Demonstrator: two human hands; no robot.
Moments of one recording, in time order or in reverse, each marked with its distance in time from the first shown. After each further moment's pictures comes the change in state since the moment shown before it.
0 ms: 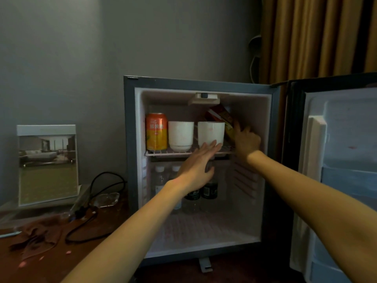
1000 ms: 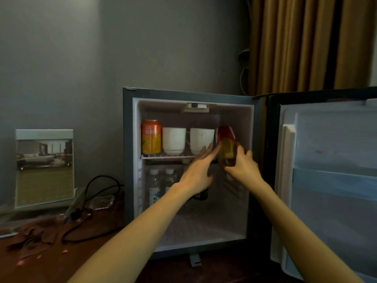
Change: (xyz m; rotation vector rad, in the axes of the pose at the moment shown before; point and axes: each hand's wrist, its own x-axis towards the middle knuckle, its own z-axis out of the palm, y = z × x) left_hand -0.004 0.035 0.008 -0.071 0.017 -0.006; right_hand -0.100 0.014 -0.042 0.495 -0.096 0.086
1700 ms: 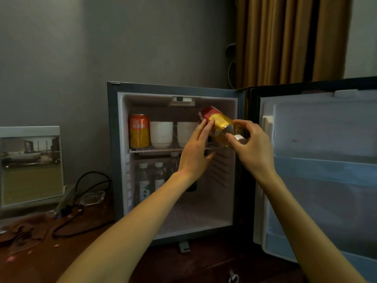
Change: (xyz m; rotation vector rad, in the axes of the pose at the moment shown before) left_hand 0.011 0.038 0.009 -0.024 0.393 0.175; right_hand -0.038 0.004 -0.064 0.271 0.433 -0.281
